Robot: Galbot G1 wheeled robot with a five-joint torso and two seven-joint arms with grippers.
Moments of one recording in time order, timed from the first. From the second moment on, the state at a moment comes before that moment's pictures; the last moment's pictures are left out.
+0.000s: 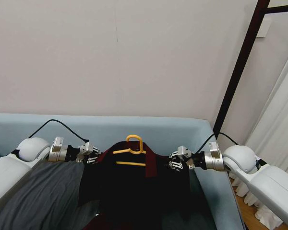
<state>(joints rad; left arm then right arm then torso) 0.42 -0.59 0.11 -1.43 -0.60 -0.14 1.12 -0.45 0.71 -0.18 1.69 0.60 -0.15 -0.89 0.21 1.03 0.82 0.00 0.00</state>
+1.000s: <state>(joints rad) 0.36 -0.52 0.05 -1.39 -0.66 -0.13 1.27 -0.49 0.66 -0.16 1.71 0.80 -0.13 -0.79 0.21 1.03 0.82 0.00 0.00</state>
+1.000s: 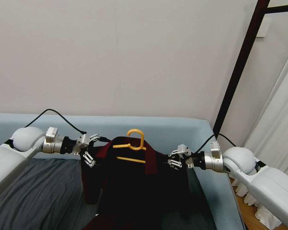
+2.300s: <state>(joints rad) 1.04 -0.68 -0.37 -1.88 -0.78 -0.19 0.30 -0.58 0.49 -0.08 1.88 0.73 -0.11 -0.40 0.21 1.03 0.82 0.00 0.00</state>
